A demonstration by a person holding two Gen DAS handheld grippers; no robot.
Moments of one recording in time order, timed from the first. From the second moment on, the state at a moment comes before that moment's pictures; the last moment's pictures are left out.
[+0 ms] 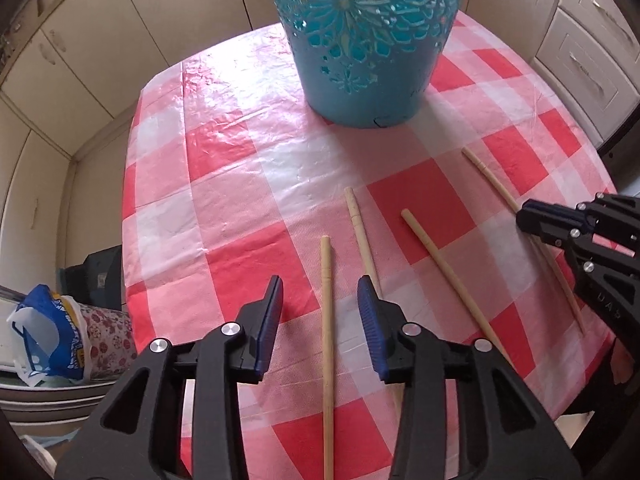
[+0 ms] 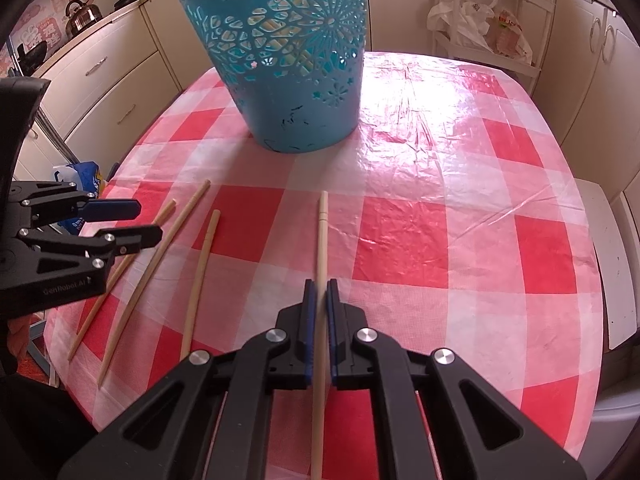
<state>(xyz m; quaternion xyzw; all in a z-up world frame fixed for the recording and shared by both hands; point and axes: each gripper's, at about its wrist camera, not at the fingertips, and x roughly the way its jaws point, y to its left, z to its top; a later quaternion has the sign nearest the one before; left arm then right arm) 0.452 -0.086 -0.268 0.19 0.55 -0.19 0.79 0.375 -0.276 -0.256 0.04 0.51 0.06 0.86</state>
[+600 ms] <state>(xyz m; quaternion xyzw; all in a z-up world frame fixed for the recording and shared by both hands) 0.447 -0.079 -0.178 0.08 0.43 -0.26 0.86 0.370 -0.292 -0.239 0.10 0.48 0.06 0.87</state>
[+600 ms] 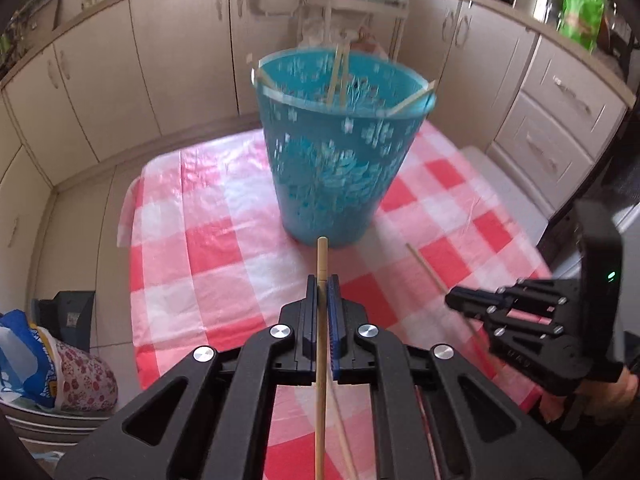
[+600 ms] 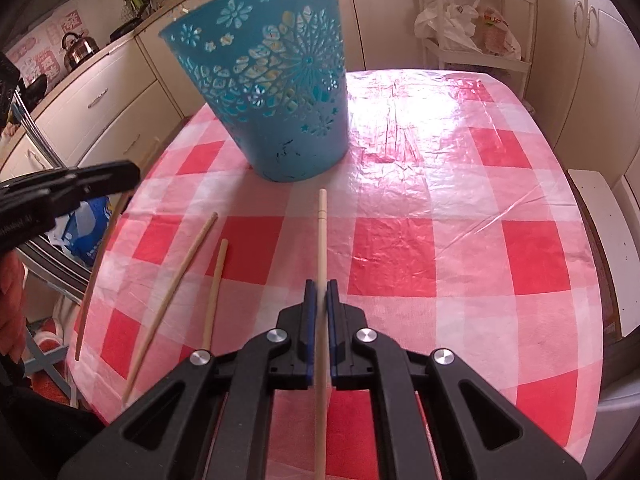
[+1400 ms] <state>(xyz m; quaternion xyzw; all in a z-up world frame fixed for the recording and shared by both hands) 0.448 -0.077 -0.017 -0.16 0.06 -0.22 0.96 0.324 -0.316 -0.054 0.18 0.09 0.04 0.98</state>
